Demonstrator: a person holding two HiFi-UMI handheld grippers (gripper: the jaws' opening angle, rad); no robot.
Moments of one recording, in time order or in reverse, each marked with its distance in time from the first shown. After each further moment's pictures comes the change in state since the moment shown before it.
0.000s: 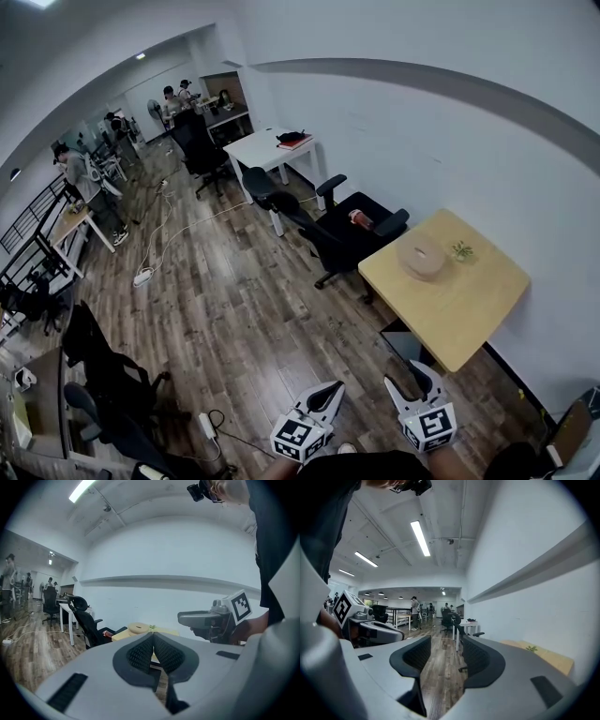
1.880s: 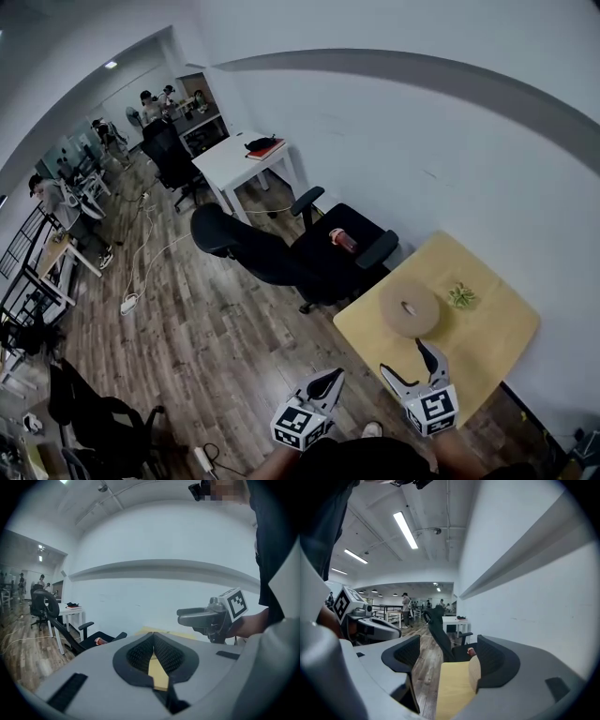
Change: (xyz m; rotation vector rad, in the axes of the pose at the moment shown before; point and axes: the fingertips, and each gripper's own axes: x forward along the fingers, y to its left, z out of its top) left arm 0.315 0.127 0.062 0.023 0.063 -0.049; right arm 0.210 -0.278 0.015 0.014 0.036 -0.030
